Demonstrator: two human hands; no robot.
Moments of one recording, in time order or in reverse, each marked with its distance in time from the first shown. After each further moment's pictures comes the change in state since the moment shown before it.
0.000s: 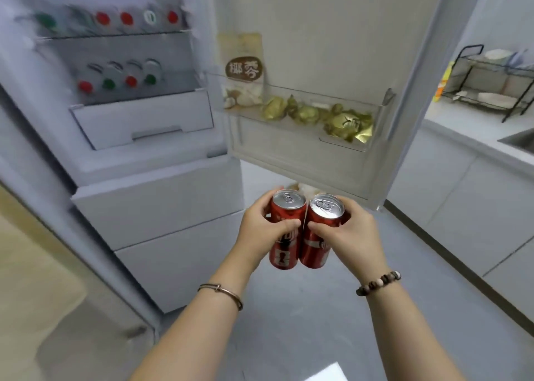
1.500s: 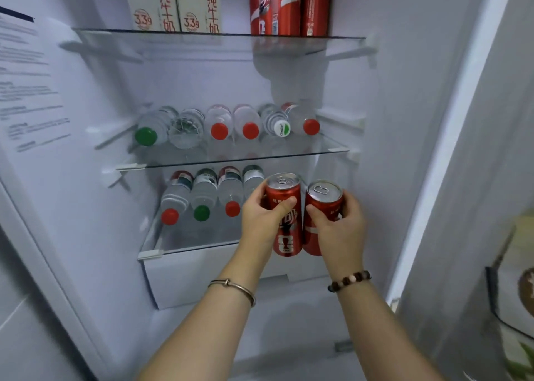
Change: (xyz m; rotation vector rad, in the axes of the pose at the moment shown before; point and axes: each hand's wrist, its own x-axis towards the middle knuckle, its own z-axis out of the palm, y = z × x) left_hand 0.427 0.051 -0.371 -0.138 0.362 0.270; right_hand 0.390 -0.207 0.418 0.430 0.149 -0.303
